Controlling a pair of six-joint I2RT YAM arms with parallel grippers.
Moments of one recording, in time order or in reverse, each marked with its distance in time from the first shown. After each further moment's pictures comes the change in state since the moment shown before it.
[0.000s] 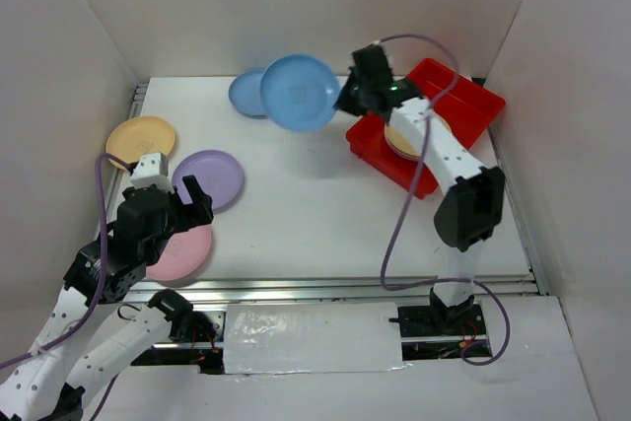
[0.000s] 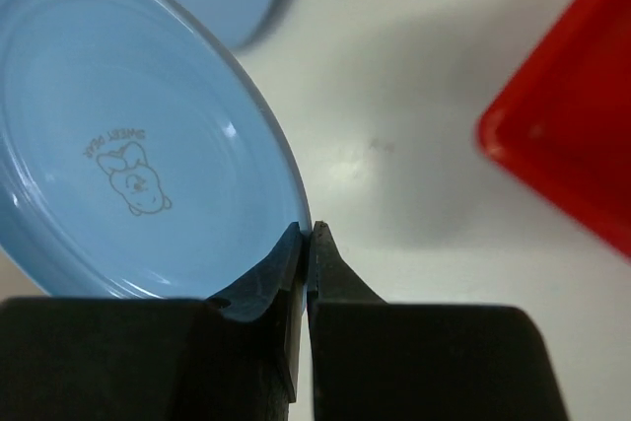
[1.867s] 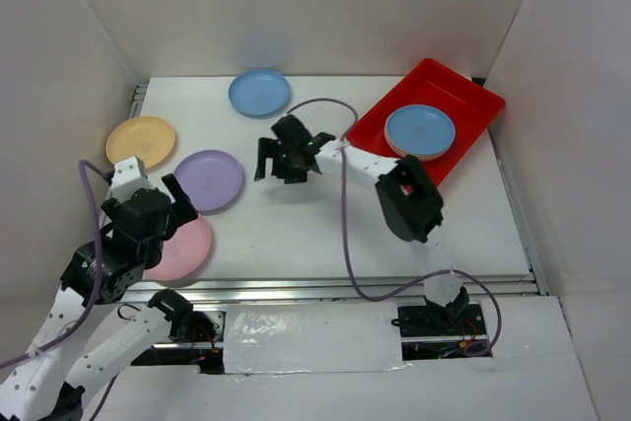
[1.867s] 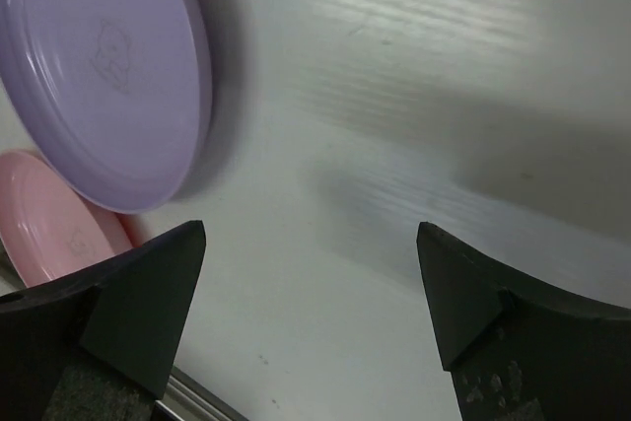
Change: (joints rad) left arm 0.000 0.021 0.023 -0.124 -0.238 -0.154; right arm 0.250 0.179 -0.183 0.249 -0.154 -0.021
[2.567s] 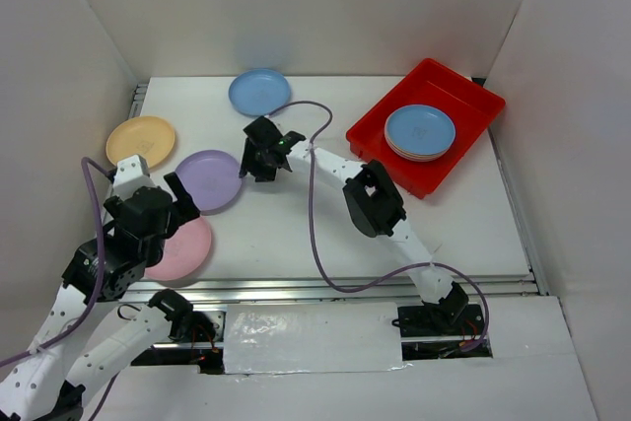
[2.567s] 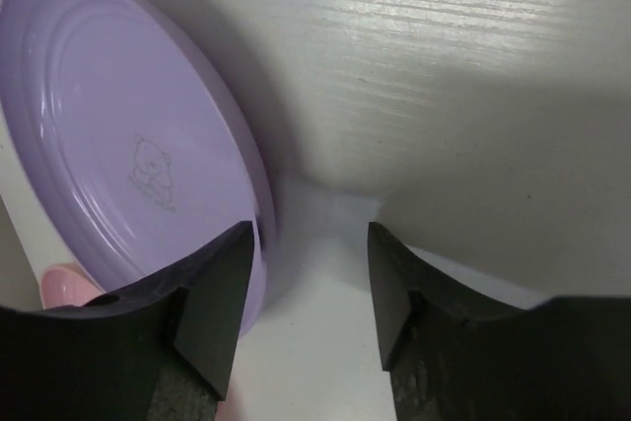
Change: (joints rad) left arm 0.000 -0.001 0.006 0.009 0.007 0.002; right arm 0.084 0.391 0.499 -0.146 0.067 0.192
